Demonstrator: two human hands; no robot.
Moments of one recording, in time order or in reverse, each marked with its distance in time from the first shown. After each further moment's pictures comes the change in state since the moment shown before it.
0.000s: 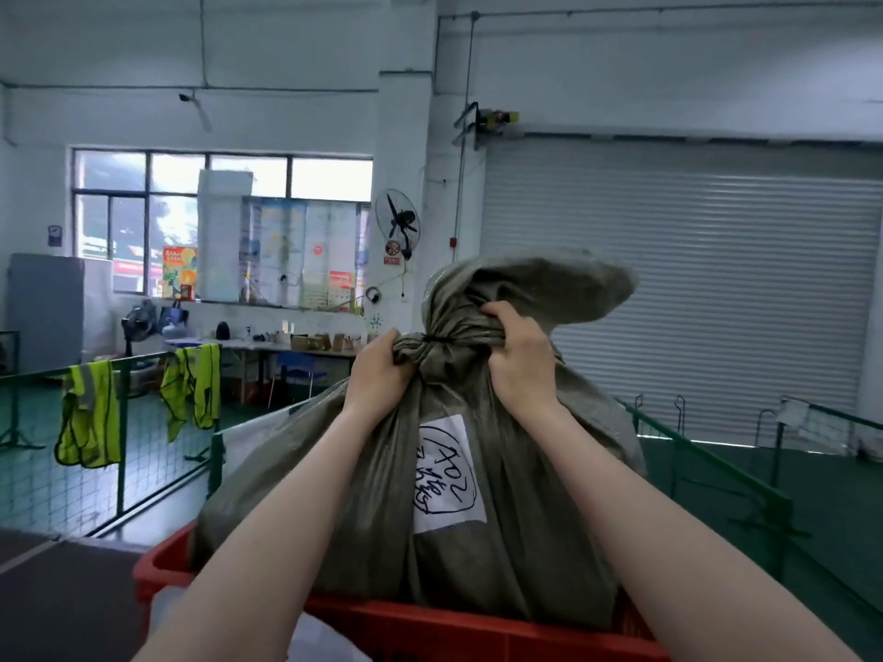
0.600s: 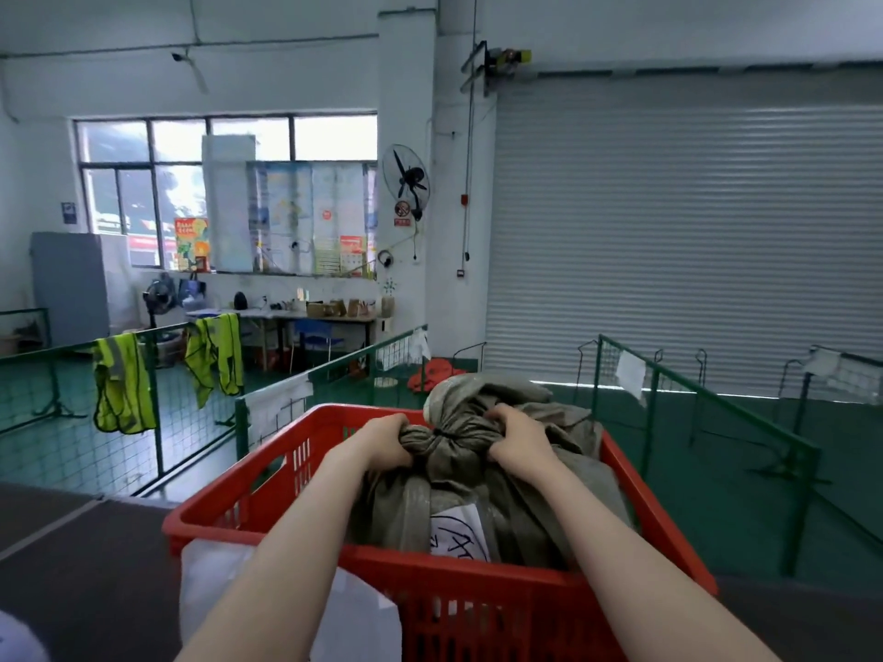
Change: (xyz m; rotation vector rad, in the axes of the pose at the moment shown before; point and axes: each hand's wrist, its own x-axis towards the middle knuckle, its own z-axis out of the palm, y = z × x) left_hand -0.064 -0.078 0.021 0.387 -0.728 -0.319; right_hand -0.103 0.059 0.057 0.031 -0.694 0.489
